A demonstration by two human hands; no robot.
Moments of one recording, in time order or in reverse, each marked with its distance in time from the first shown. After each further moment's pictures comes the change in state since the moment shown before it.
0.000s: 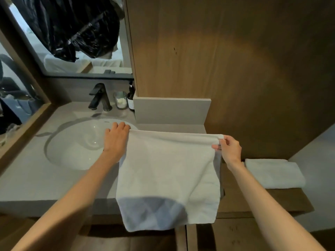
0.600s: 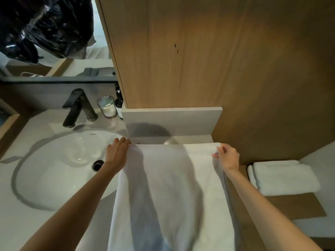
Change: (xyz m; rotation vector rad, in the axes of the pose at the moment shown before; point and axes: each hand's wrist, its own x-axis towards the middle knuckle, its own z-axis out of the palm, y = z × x) left_hand 0.110 0.008 0.103 -0.174 -0.200 0.055; right_hand 0.110 0.037 0.076 -0.187 -0.014 0.101
